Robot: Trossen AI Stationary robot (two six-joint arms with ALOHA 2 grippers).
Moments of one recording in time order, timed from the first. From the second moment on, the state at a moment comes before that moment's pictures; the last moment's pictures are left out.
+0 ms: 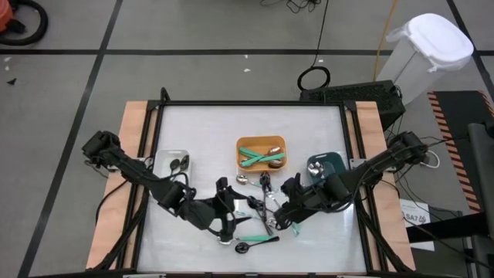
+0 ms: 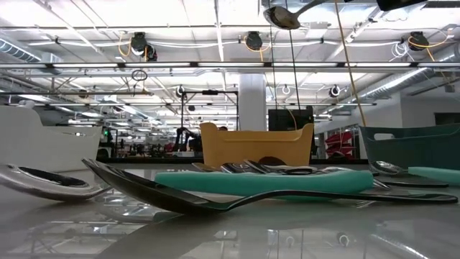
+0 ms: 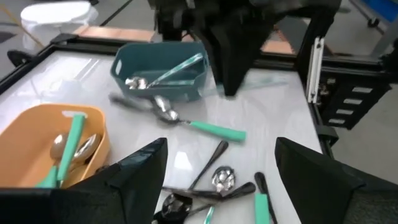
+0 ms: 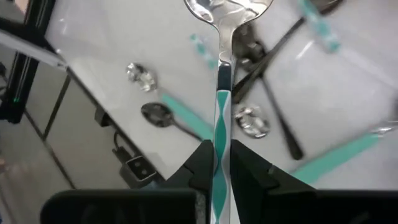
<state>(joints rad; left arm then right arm) -0.54 1.60 1.25 -0.16 -0.57 -0.35 0.48 1.52 1.35 -0.86 0.13 1.43</state>
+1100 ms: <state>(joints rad) -0.50 1.60 1.27 -0.26 -0.56 -0.50 0.33 1.34 1.09 -1.56 -0.06 1.37</state>
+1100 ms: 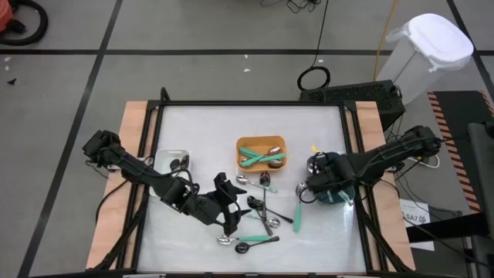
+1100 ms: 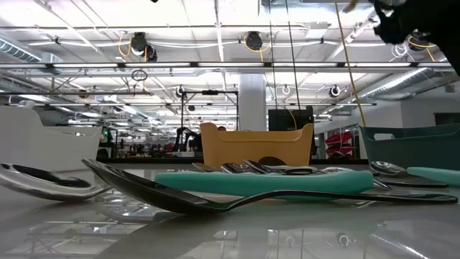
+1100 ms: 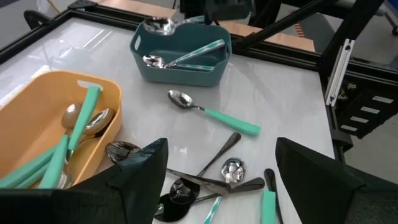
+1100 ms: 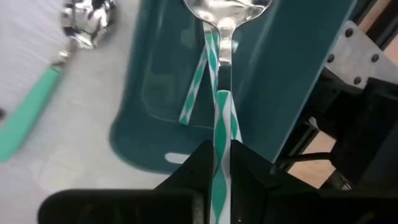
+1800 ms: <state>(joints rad) -0.50 1.60 1.27 -0.26 -0.55 -0.50 0.20 1.33 0.89 -1.44 -0.08 0.96</state>
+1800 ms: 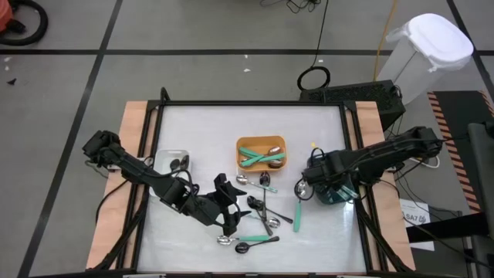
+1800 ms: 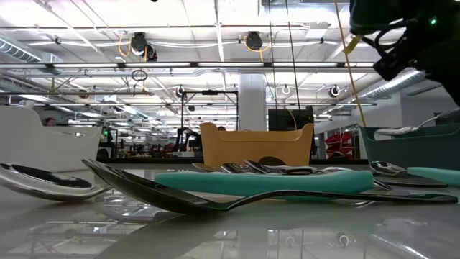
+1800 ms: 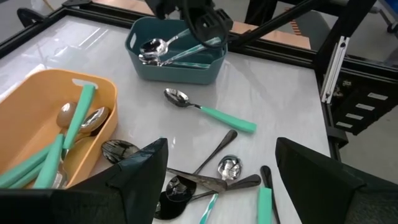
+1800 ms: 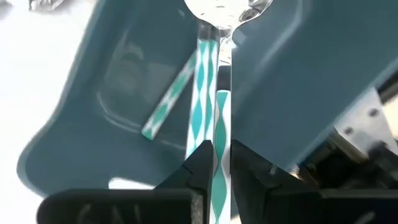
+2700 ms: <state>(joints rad) -0.50 1.60 1.27 -0.26 -0.55 -0.51 0.21 1.33 0.89 -1.34 0.00 1.13</state>
